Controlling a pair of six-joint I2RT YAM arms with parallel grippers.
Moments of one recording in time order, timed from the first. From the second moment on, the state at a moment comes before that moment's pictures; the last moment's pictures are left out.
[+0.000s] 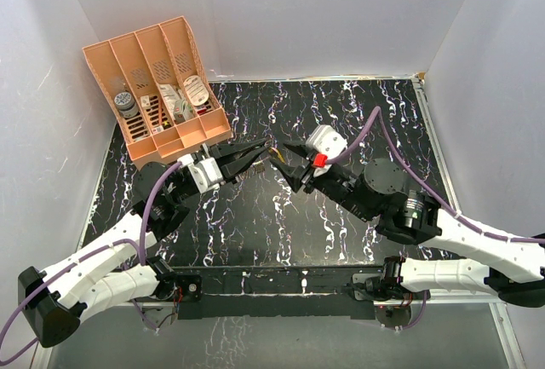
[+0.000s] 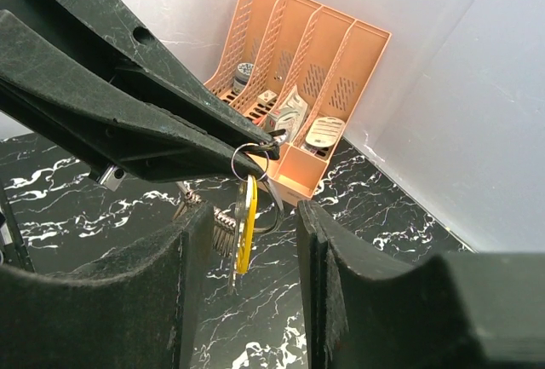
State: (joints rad) left arm -0.79 0.90 0.76 0.63 0.46 0.29; right arm 1.22 0.94 1.14 -0.08 0.32 -0.26
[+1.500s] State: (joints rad) left arm -0.79 0.86 0.76 0.60 0.55 0.26; right arm 1.24 0.96 1.22 -0.09 0.37 -0.30
